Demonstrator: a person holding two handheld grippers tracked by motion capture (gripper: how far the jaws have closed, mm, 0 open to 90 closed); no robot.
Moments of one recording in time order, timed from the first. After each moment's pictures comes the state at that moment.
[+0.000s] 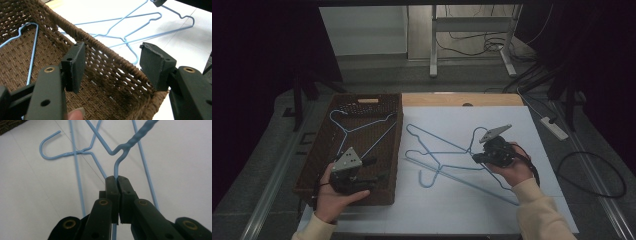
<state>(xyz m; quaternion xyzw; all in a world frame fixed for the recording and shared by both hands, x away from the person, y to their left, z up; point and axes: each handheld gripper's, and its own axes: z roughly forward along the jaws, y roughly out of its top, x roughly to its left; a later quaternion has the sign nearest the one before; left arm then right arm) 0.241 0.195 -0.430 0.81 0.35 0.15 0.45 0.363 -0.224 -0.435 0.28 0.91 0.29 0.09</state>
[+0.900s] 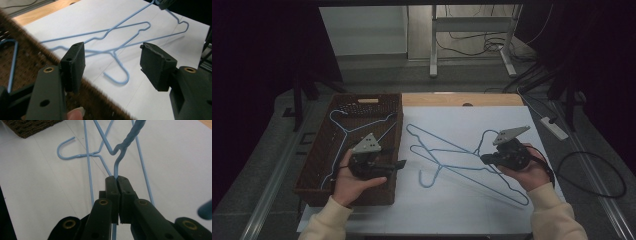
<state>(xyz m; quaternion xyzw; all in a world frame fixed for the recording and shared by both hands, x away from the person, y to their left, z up) 0.283 0.153 -0.411 0.82 0.32 0.12 0.46 0.341 -0.247 -0.408 0.25 0.91 0.32 0.10</state>
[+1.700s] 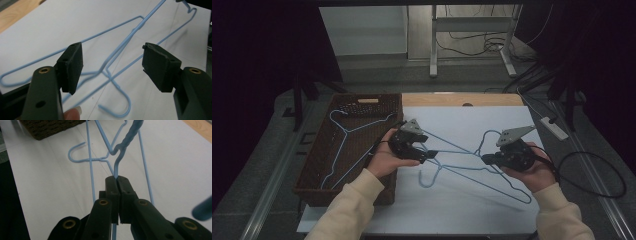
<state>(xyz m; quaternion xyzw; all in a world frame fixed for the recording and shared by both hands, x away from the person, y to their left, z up) 0.351 0.076 -0.413 0.88 0.24 0.07 0.41 0.330 -0.248 -0.390 0.22 0.91 0.33 0.10</state>
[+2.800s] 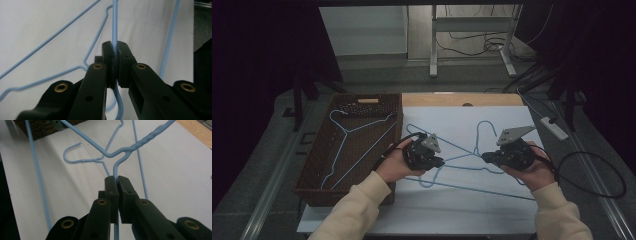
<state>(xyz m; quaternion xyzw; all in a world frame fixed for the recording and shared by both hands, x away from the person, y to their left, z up) 0.327 0.044 -0.414 0.93 0.14 0.06 0.34 0.336 -0.250 -0.395 0.21 0.91 0.34 0.11</state>
